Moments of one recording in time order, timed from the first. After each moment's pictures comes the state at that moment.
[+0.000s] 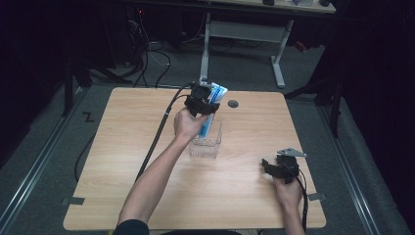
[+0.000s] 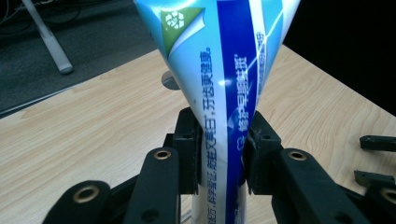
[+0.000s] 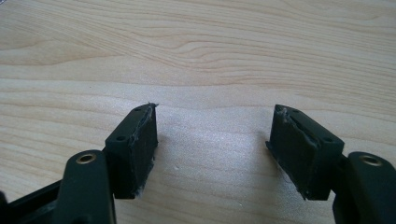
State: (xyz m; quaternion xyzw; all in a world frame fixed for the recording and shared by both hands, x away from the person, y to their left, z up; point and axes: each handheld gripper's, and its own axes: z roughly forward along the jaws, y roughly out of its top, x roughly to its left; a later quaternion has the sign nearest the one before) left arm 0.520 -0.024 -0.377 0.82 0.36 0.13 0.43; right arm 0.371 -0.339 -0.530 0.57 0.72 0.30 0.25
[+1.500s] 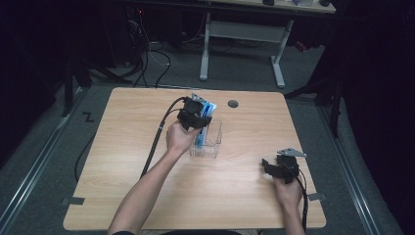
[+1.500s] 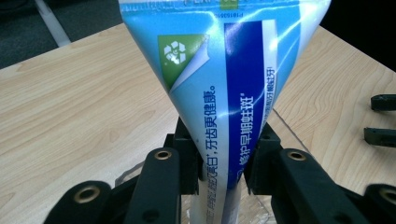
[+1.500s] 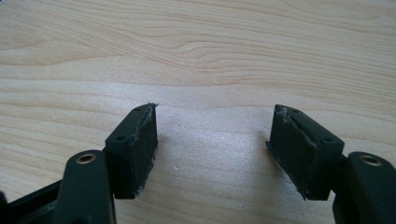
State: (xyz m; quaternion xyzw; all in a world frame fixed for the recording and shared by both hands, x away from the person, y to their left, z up) left arm 0.497 -0.002 -0.408 0.83 0.37 0.12 0.40; right arm 0.371 -0.339 -0.531 0.57 0.72 0.30 0.25
